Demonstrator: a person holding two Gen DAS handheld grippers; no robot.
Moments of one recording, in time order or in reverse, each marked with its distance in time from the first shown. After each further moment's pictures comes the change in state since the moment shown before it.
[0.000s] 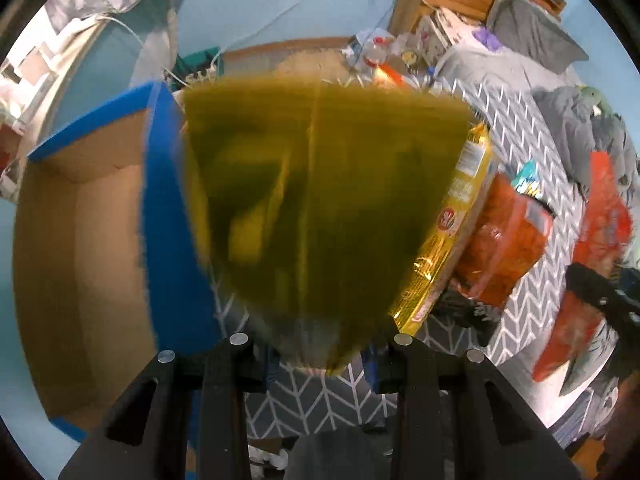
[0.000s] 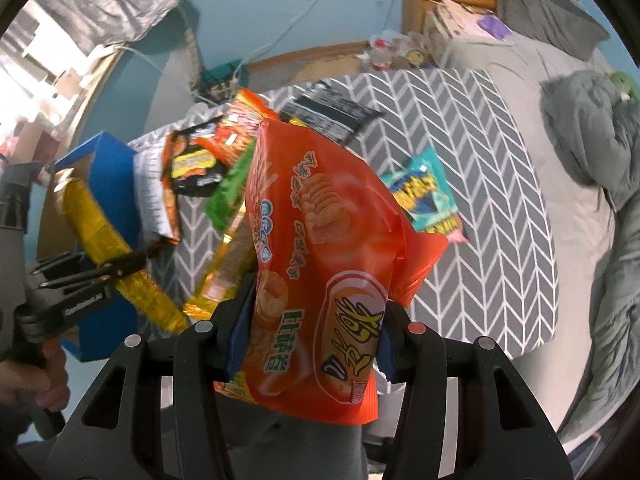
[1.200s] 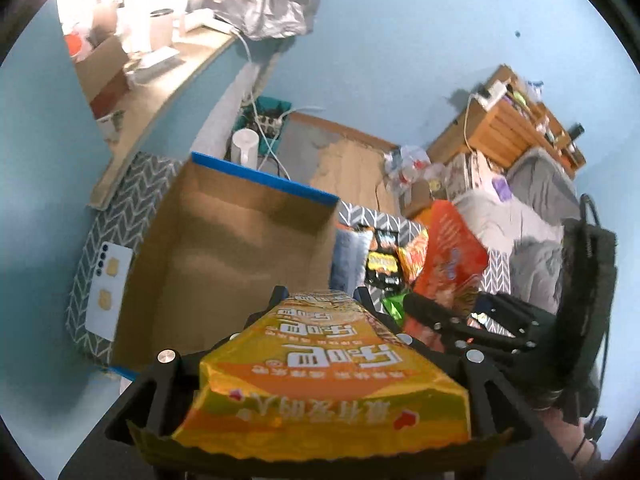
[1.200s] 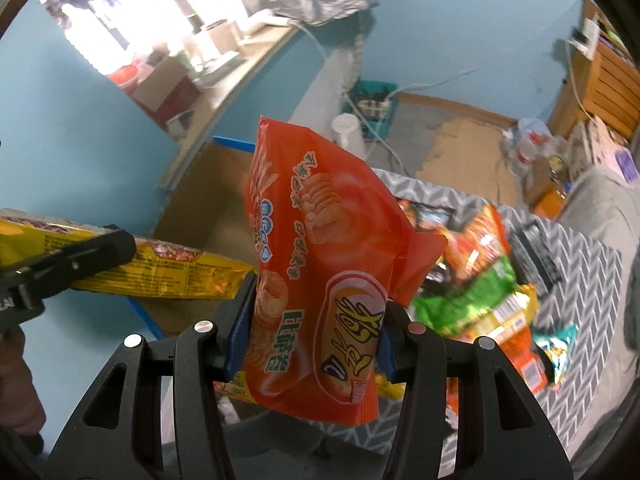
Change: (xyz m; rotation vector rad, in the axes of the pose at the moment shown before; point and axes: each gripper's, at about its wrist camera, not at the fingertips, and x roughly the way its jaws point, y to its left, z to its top) left arm -0.163 0.151 -0.033 -0.395 -0.273 -0.097; right arm -0.016 0.205 0.059 -0.429 -0.031 0.280
